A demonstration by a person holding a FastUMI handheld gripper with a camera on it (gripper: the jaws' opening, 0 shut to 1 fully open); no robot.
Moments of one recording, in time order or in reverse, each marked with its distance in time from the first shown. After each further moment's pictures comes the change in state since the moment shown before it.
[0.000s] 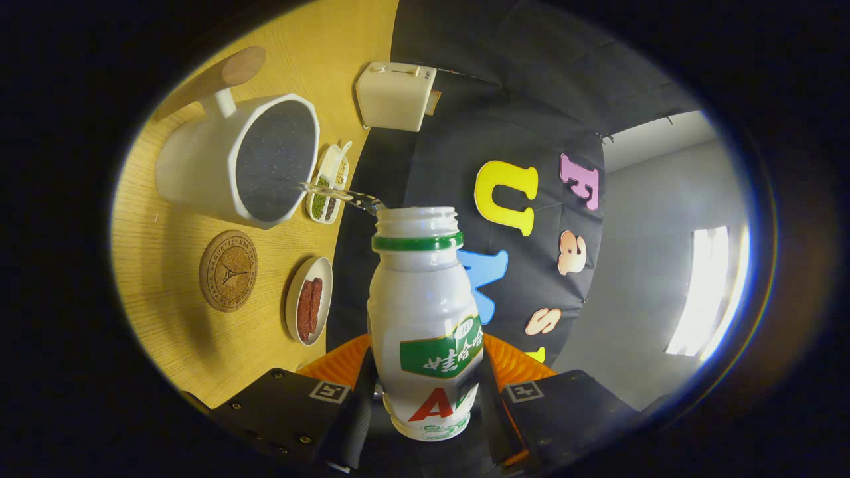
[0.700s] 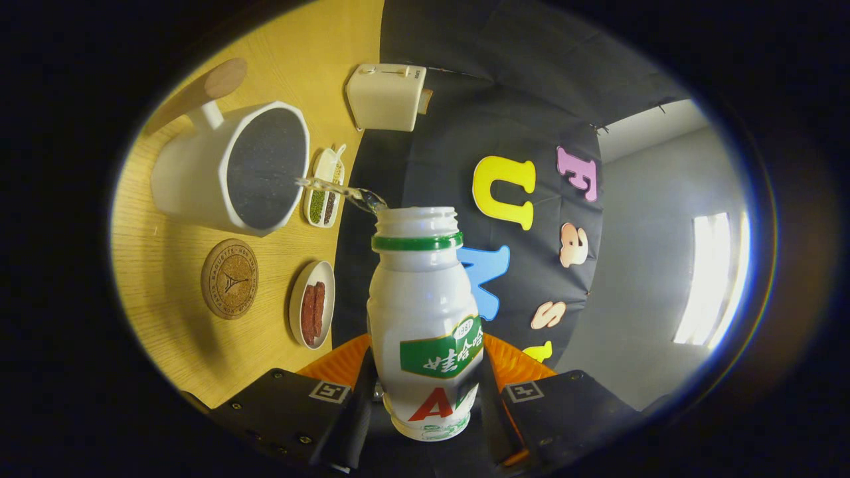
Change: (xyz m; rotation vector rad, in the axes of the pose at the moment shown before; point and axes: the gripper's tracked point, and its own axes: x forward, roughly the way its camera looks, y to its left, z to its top) arm 0.001 0.007 -0.001 0.051 0.006 0.003
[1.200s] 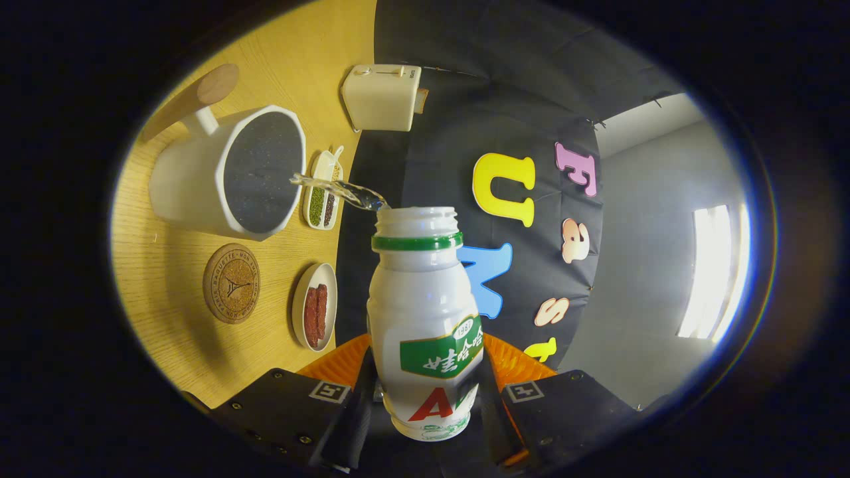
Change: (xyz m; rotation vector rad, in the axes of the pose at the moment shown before) arm 0.001 0.007 -0.004 0.029 0.002 0.005
